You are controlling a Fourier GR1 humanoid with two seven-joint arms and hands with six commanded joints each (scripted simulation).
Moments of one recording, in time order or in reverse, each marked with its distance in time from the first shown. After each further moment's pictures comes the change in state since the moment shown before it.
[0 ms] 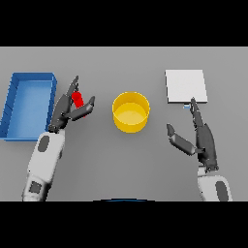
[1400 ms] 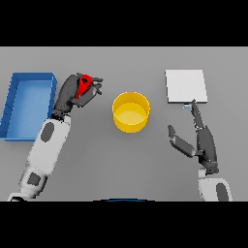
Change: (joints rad) left arm -0.103 0.058 -0.137 -0.135 -0.100 0.068 0.122; right arm 0.022 -0.004 0.007 -0.012 0.023 -0.008 -0.014
